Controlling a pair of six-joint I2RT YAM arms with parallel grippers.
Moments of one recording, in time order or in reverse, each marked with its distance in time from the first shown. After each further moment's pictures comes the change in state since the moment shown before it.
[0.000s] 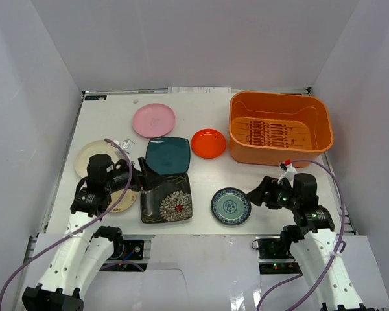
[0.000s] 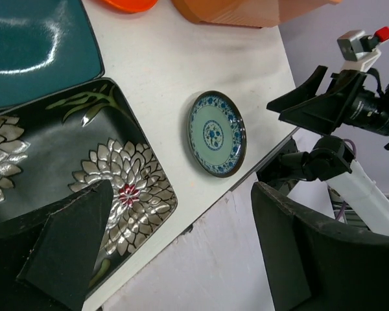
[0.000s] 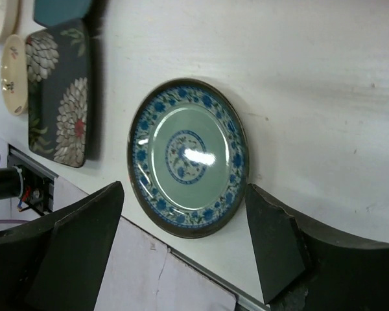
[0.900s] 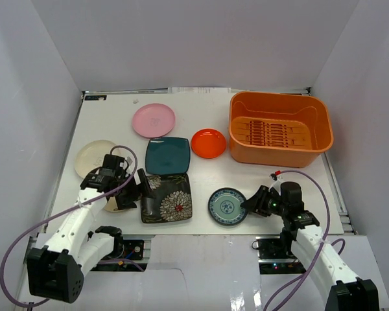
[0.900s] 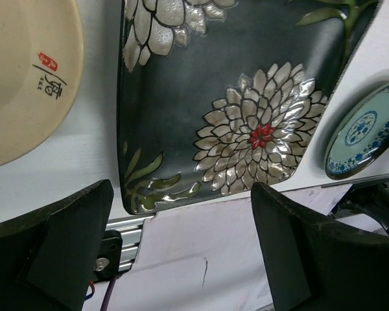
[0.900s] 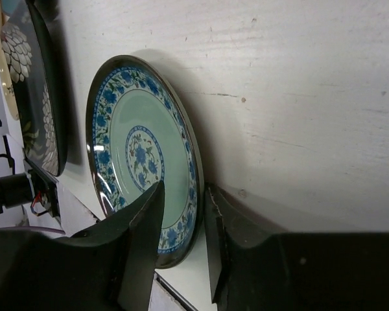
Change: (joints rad) left arm 0.000 0.252 0.047 -0.453 -0.380 -0.046; right arm 0.084 0.131 -0.318 0.412 -0.004 0.224
